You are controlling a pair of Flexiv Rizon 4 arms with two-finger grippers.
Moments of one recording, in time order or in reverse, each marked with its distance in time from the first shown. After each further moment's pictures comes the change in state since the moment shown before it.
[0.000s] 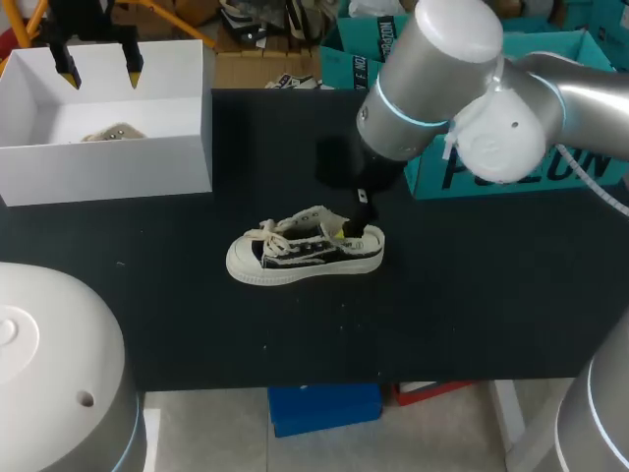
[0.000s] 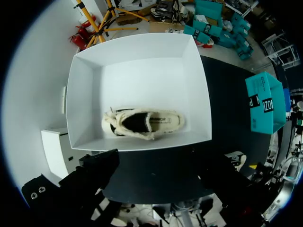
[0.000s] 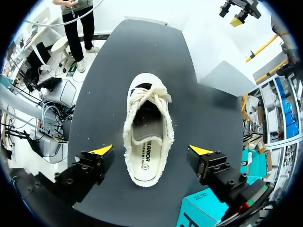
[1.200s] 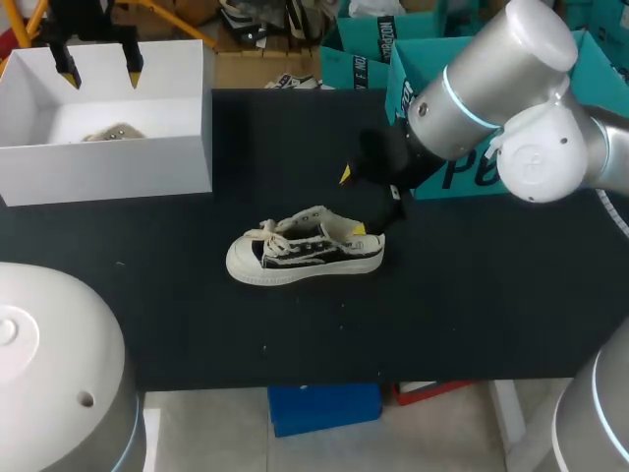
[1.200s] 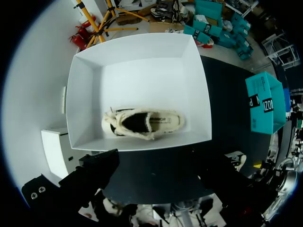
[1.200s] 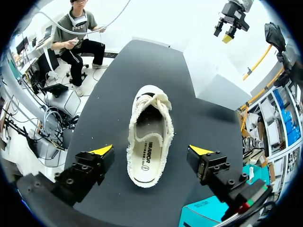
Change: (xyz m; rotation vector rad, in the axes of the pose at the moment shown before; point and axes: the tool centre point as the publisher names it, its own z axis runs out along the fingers) left arm 0.000 0.000 0.000 0.000 0.000 0.000; right arm 0.001 -0.015 -0.012 -0.210 0.012 -0.049
